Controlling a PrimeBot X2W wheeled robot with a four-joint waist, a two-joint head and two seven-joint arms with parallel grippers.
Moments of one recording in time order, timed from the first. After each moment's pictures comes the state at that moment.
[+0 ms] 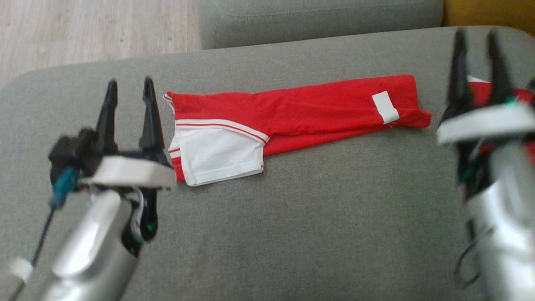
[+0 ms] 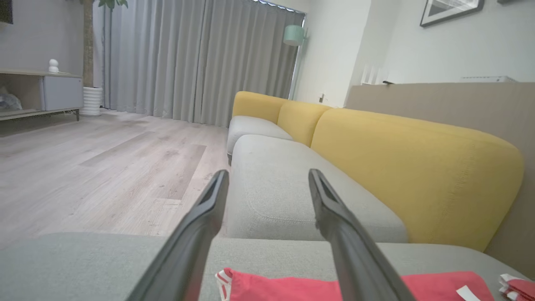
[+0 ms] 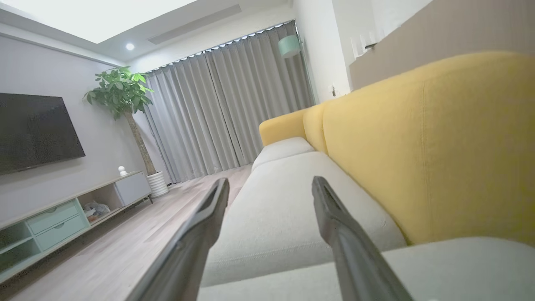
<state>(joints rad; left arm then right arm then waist) -0.50 0.36 -0.56 0.23 -0.76 0.25 -0.25 -0.59 -0.22 0.12 0.51 0.50 0.13 -0.25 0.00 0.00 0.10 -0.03</state>
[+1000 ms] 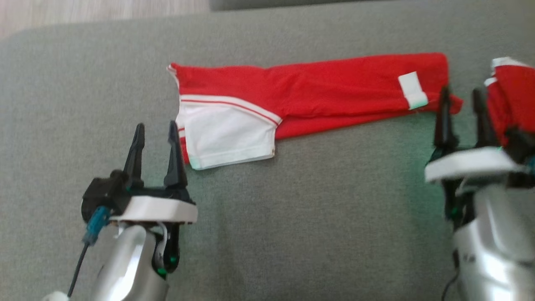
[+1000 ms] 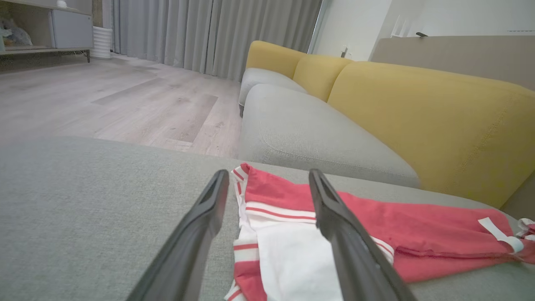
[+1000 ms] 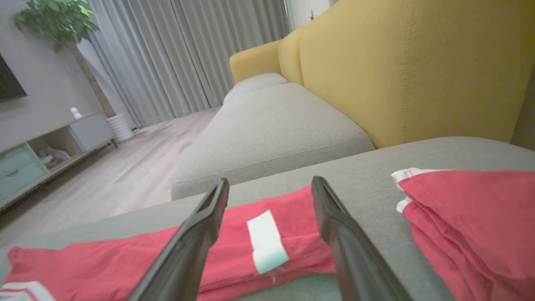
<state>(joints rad) -0.29 0.08 -0.24 0.32 -0.41 0.01 -0.26 -0.37 -0.05 -0.07 0.44 0.26 0.13 -0.24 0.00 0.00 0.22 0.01</state>
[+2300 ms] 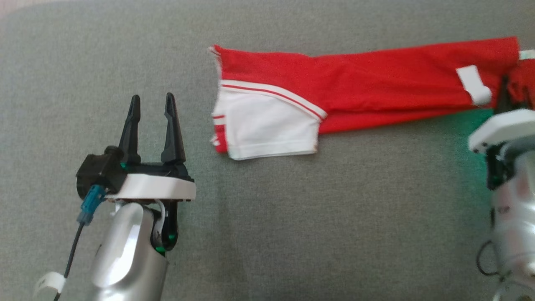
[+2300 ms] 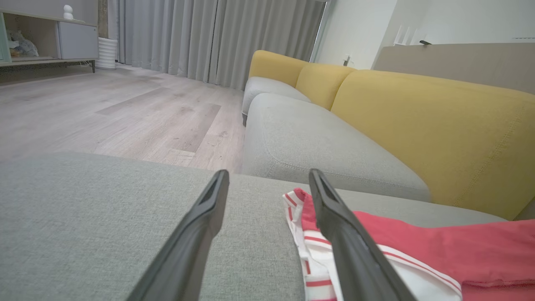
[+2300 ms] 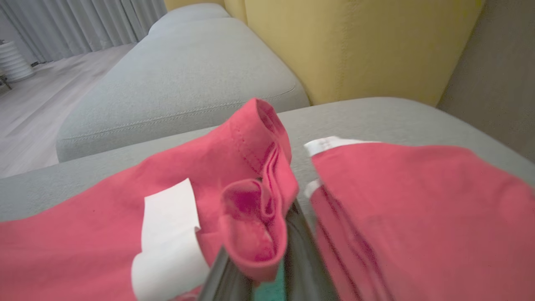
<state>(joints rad) -0.38 0.04 -0.19 0.34 -0.36 -0.04 -0.26 -0.73 -0.15 -0.39 0.98 -0.06 0.13 -0.21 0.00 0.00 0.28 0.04</state>
